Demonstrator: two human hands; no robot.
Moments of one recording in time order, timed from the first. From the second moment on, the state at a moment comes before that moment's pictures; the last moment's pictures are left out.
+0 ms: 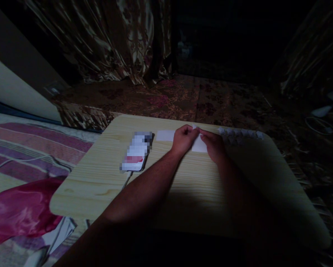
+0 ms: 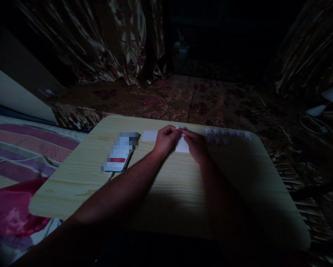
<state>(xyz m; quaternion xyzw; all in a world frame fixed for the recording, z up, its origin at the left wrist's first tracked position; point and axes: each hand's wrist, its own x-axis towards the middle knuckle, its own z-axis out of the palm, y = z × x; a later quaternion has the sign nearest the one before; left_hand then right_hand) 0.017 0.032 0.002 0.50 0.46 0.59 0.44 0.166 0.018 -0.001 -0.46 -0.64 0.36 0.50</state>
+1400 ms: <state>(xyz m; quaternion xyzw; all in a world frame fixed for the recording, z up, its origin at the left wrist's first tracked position) 0.016 0.032 0.002 0.47 0.45 0.59 0.47 0.162 0.021 -0.006 -0.50 -0.50 0.46 0.53</state>
